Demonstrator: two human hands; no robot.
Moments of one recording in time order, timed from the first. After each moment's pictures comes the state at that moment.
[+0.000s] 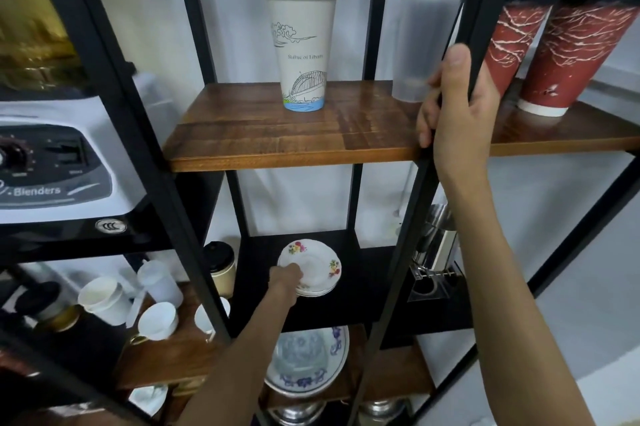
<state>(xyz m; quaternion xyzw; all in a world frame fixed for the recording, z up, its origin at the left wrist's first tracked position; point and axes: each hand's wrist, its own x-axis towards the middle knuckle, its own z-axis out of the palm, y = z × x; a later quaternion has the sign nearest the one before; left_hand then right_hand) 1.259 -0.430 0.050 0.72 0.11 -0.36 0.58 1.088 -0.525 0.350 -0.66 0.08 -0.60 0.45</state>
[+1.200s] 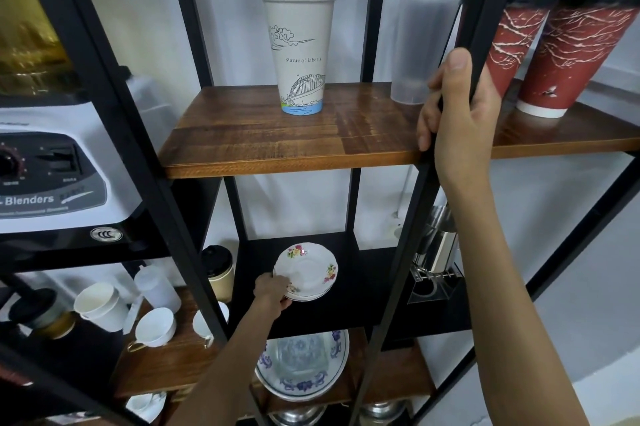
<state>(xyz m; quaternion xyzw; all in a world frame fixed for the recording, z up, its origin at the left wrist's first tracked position) 1.277 -0.407 0.036 0.72 0.08 -0.38 0.58 1.089 -0.528 0.349 -0.66 0.09 -0.61 0.44</state>
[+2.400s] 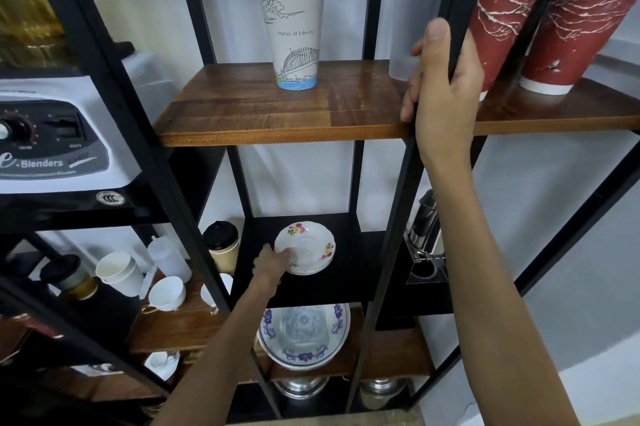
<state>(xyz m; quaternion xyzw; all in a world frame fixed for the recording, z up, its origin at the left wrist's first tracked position) 1.266 -0.396 0.043 0.81 -0.01 -0.31 0.49 1.086 -0.522 0.346 -0.66 0.11 -0.61 0.43</state>
